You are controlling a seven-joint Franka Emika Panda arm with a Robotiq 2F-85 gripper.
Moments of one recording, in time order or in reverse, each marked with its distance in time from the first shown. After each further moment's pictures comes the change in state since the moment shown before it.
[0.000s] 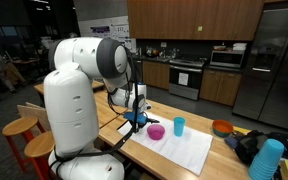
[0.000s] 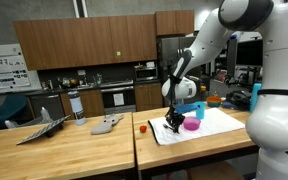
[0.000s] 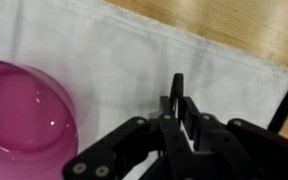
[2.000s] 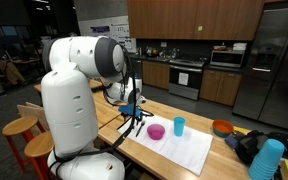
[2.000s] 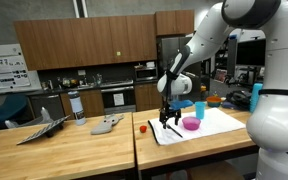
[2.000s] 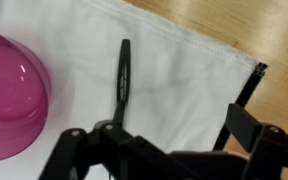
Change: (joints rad) arm 0.027 -0.031 0.029 0.043 0.006 -0.053 0.003
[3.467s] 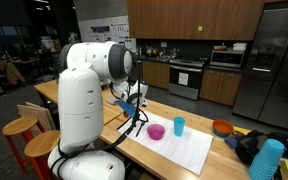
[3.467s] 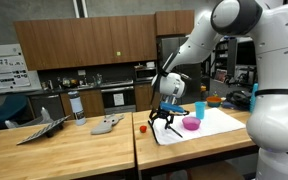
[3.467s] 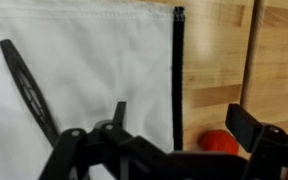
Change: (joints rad) arm 0.005 0.121 0.021 0.108 0.472 0.028 0.009
